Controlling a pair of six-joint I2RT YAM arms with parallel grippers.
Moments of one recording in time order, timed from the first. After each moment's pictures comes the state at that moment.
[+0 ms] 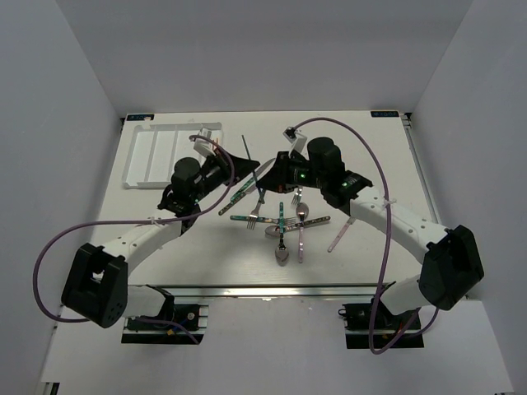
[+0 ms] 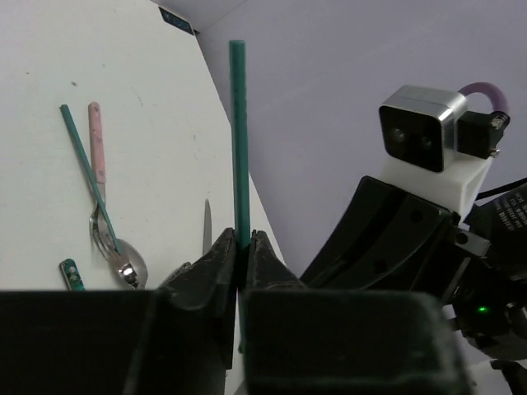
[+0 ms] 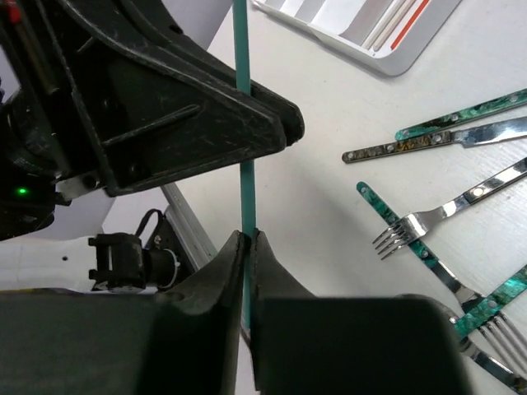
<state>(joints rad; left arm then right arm) -0.45 1.31 0.74 0.57 0.33 -0.98 0.69 1.43 1.12 -0.03 -0.46 0.59</state>
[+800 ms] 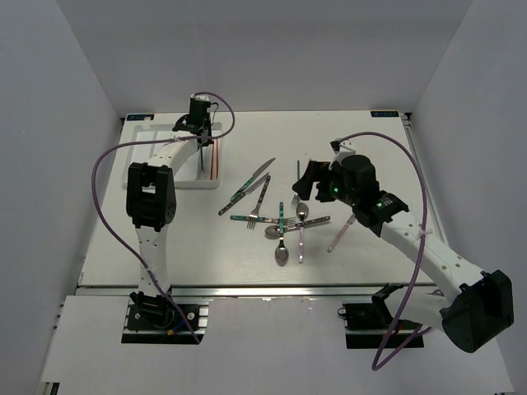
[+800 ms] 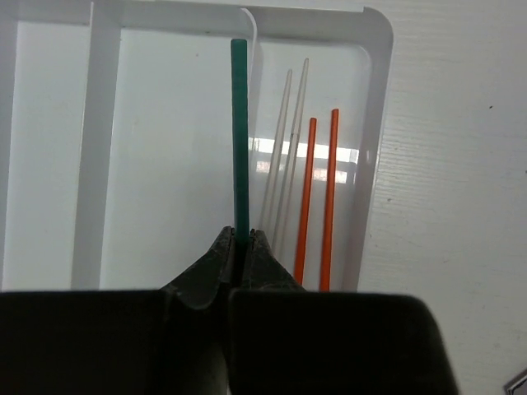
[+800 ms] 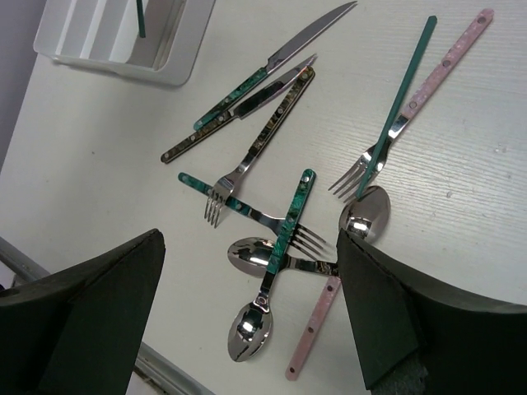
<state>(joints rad) -0.21 2.20 1.84 -0.37 -0.31 -0.14 0.56 1.13 0.90 -0.21 -0.10 0.46</state>
